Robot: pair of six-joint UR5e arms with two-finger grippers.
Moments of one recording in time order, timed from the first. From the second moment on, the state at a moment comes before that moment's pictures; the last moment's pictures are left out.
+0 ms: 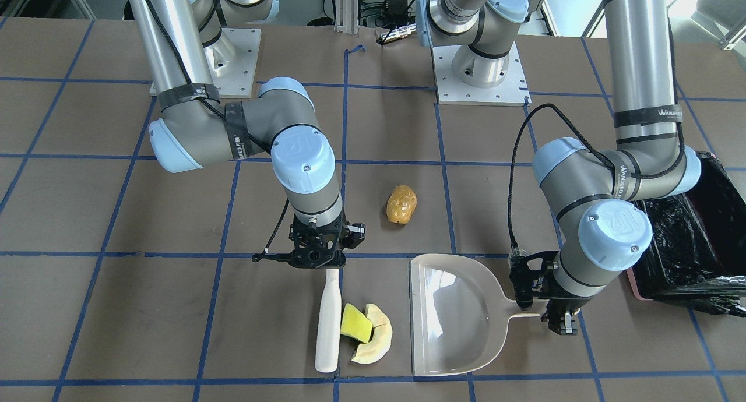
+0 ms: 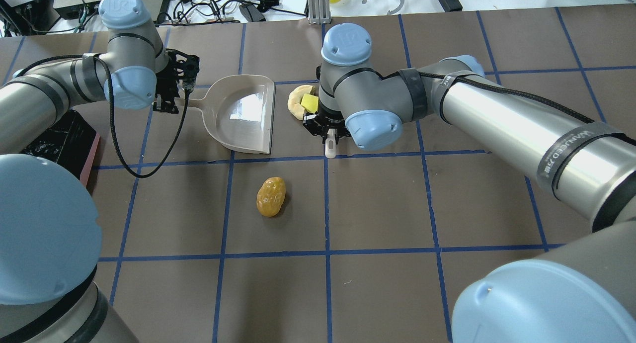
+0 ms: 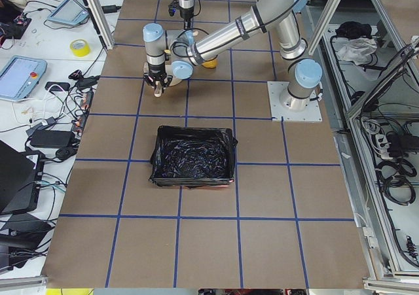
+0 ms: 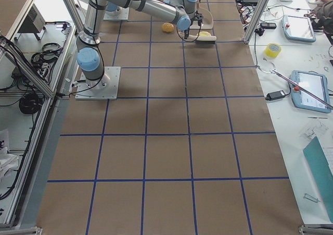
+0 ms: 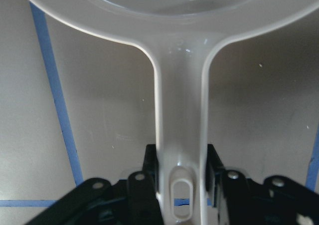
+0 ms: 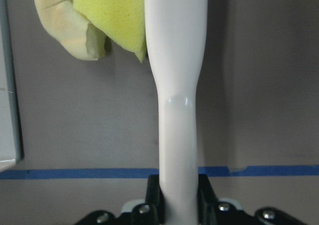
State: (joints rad) left arm -1.43 -2.12 -1.57 -0.95 1.71 1.76; right arm 1.91 -1.05 1.60 -2.18 -1.48 0.40
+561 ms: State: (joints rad) left arm -1.43 -2.11 -1.57 -0.95 1.73 1.76; right arm 2.01 -0.95 1.45 -2.19 -1.47 0.55
